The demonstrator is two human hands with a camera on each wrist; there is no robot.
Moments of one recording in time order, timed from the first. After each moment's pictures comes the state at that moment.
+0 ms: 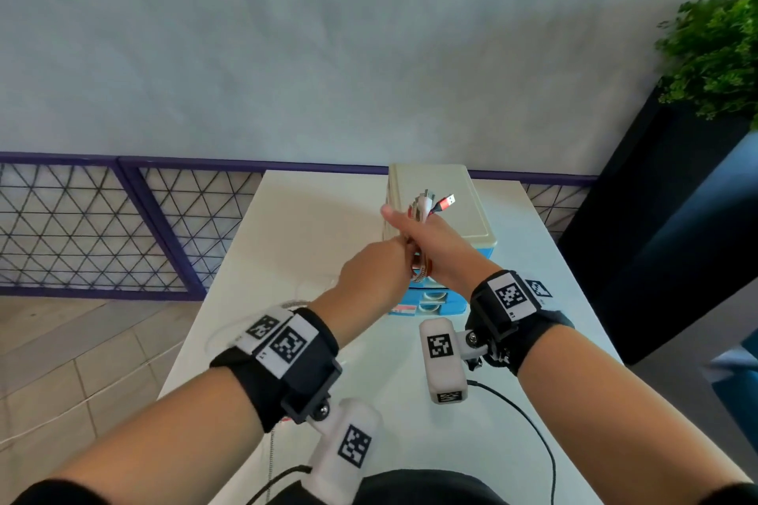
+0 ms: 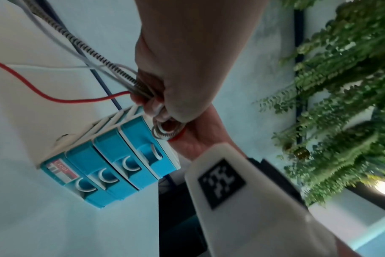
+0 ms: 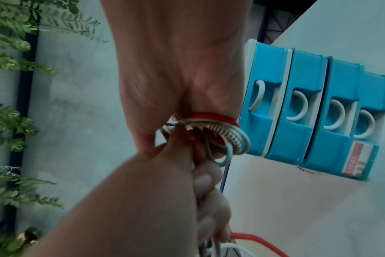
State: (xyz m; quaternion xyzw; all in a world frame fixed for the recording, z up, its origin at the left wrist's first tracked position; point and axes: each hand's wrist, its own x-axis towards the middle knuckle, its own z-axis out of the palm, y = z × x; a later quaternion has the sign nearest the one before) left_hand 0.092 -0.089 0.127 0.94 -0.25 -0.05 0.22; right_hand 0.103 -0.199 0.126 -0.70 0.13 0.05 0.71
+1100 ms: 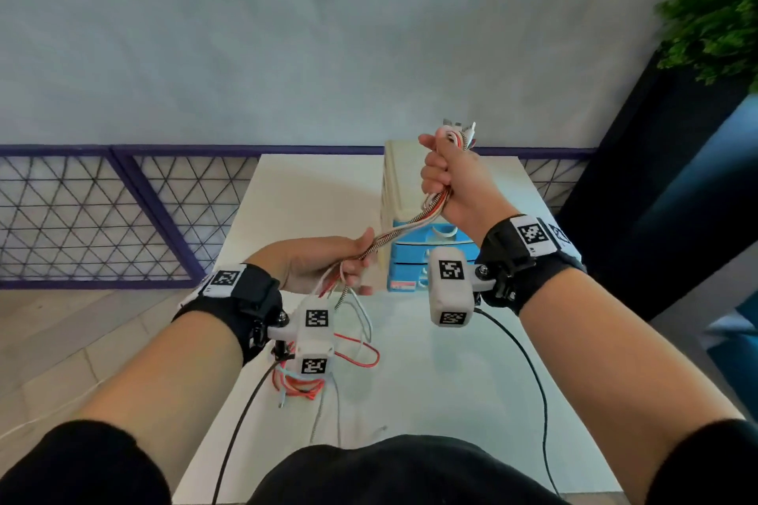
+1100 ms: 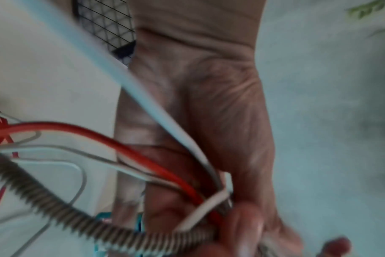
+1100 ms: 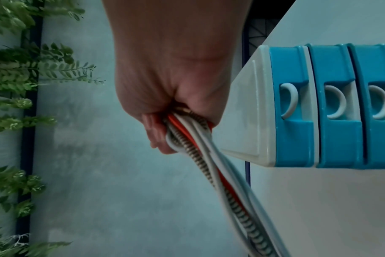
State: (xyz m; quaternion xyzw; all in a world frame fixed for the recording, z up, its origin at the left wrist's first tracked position) left_hand 0.130 -0.016 0.104 0.59 -0.17 -0.53 0.58; right_hand 0.110 -0.221 0.161 -0.43 0.09 -0.05 0.90
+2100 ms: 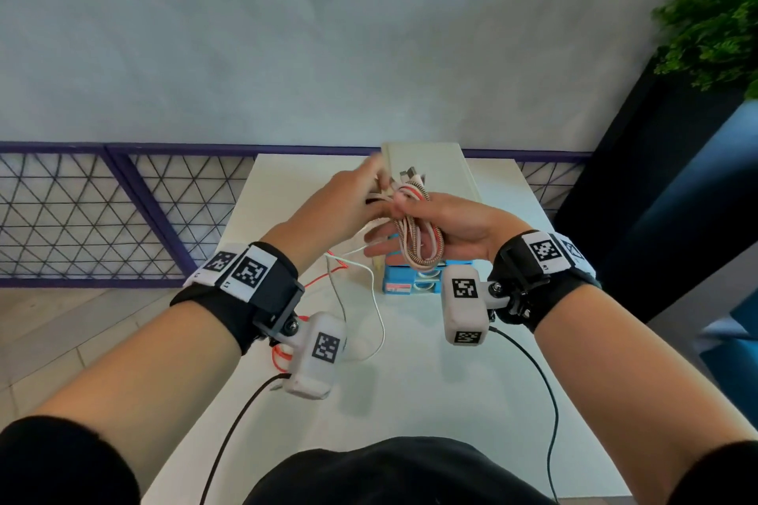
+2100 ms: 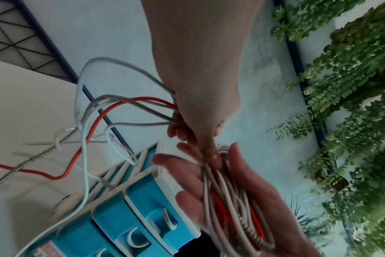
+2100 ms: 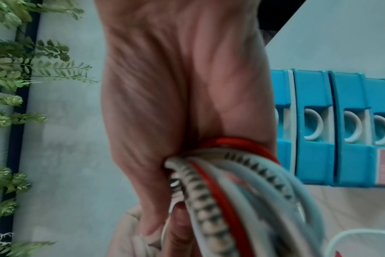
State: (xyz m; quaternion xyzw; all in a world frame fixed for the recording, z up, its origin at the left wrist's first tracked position) left_hand 0.140 -0.057 0.149 0.87 -0.35 -0.01 0.36; right_hand 0.087 -0.230 0.143 -0.61 -0.01 0.30 0.74
